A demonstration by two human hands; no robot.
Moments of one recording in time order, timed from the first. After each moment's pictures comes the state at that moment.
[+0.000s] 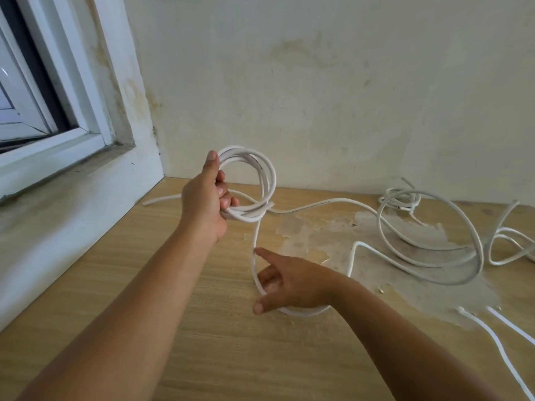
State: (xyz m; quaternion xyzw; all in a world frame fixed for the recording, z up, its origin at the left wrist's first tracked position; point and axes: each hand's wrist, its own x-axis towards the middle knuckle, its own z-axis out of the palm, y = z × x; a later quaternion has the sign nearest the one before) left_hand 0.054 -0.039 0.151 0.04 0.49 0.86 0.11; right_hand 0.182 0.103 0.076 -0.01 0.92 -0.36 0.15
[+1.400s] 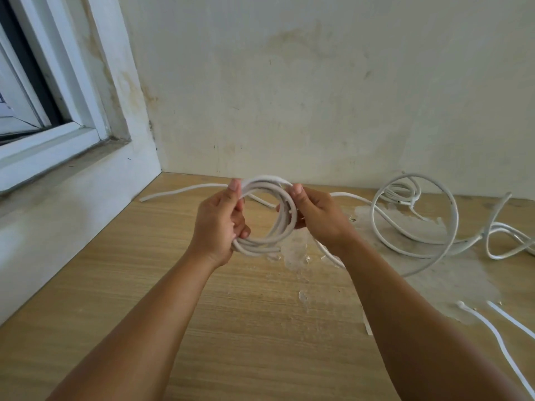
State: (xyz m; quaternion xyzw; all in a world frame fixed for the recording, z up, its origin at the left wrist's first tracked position) left_hand 0.070 -0.041 0.097 0.23 0.54 0.80 0.12; right_hand 0.153 0.142 0.109 0.04 0.80 -0.56 -0.20
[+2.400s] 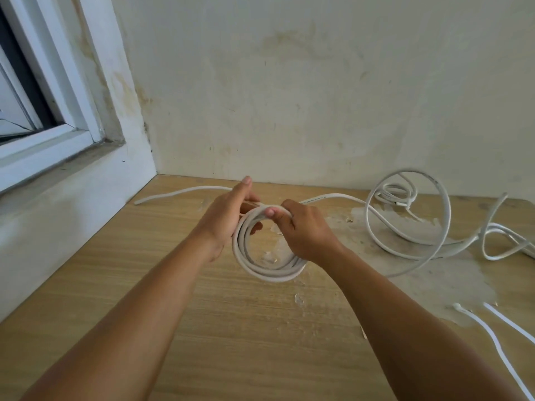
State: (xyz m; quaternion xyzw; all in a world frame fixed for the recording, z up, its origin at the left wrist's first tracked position) left_hand 0.061 -0.029 0.117 0.23 0.70 0.65 0.19; right_hand 0.144 0.133 0.095 0.07 0.93 -0.28 -0.22
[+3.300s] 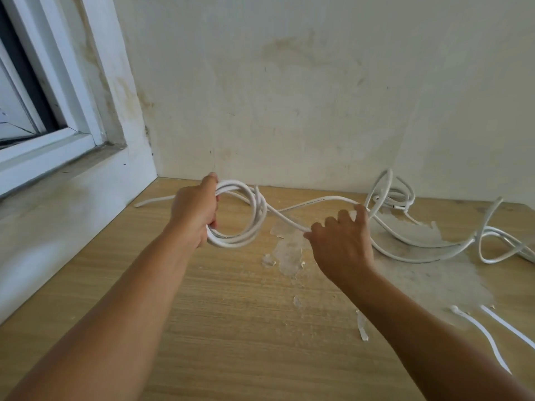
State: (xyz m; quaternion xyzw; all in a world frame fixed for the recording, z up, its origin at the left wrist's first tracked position) left_hand 0.032 -0.038 0.135 -0.01 0.75 0.65 0.07; right_hand 0.190 0.156 0.090 0.16 0.95 0.23 -0.17
